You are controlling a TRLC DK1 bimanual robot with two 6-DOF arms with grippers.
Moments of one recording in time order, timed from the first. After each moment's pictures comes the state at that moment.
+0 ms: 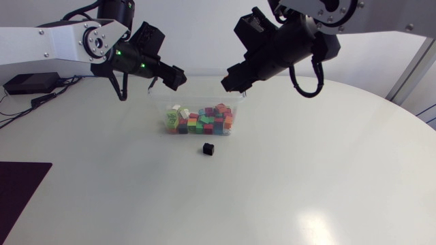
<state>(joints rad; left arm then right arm) -0.29 1.79 1.46 -0.33 0.20 0.31 0.53 1.69 1.57 -0.68 -0.12 -0.17</state>
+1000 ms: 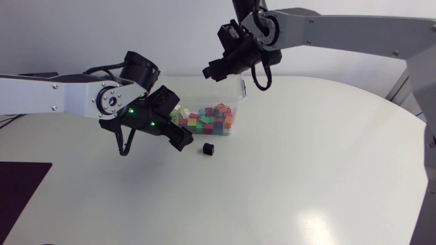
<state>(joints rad) -0.41 1.69 1.09 -0.35 0.19 0.27 0.48 2.08 1.86 -0.48 -0.10 -0.10</state>
